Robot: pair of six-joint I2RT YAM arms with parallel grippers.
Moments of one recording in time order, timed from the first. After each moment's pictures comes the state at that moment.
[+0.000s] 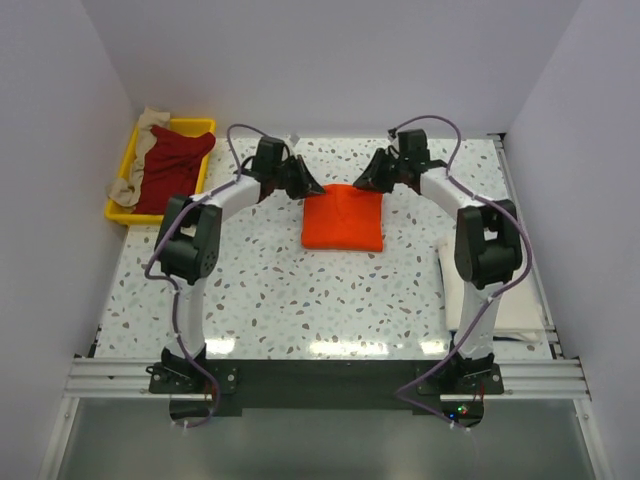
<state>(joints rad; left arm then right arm) -0.33 2.12 1.55 -0.09 0.51 -0.75 0.22 2.01 1.55 -0.27 -0.44 0.65</state>
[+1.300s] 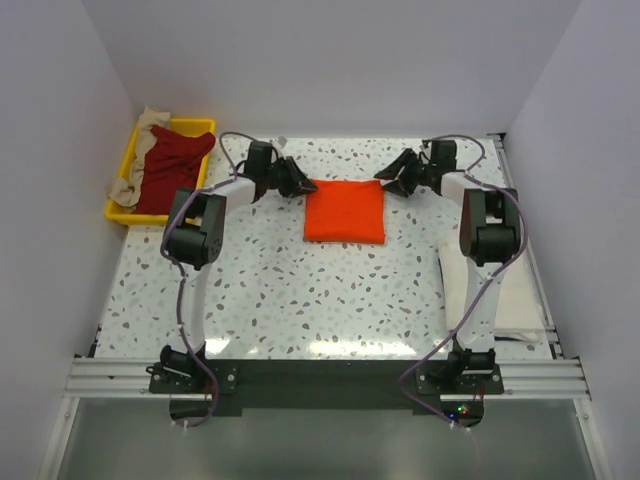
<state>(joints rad) -0.26 2.32 1.61 0.08 0.60 -0.80 0.02 2.31 1.63 -0.03 -0.69 0.85</state>
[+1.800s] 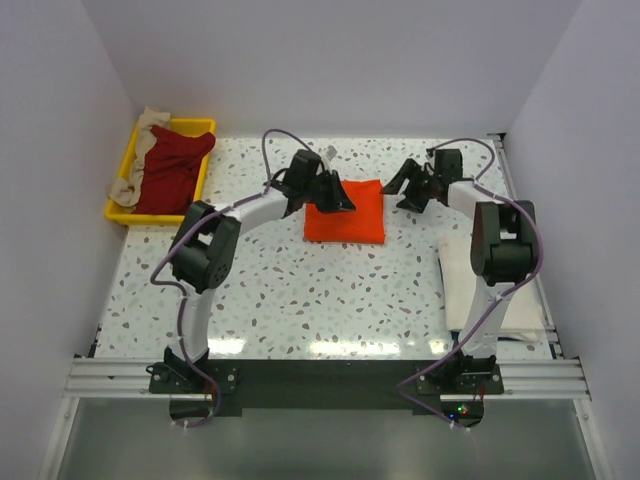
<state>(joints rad) -0.52 2.11 1.54 -0.04 0.44 -0.72 0.03 2.02 1.36 -0.15 -0.49 0.63</state>
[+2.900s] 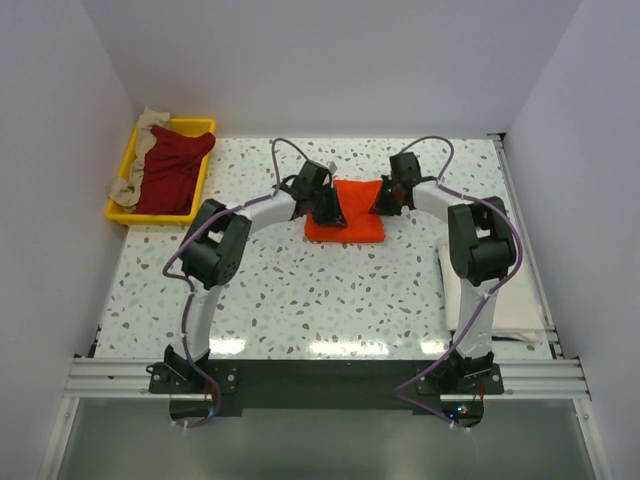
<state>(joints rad) -0.56 2.19 1.54 -0.18 0.31 -0.69 0.25 2.07 1.41 -0.28 -0.12 0.56</state>
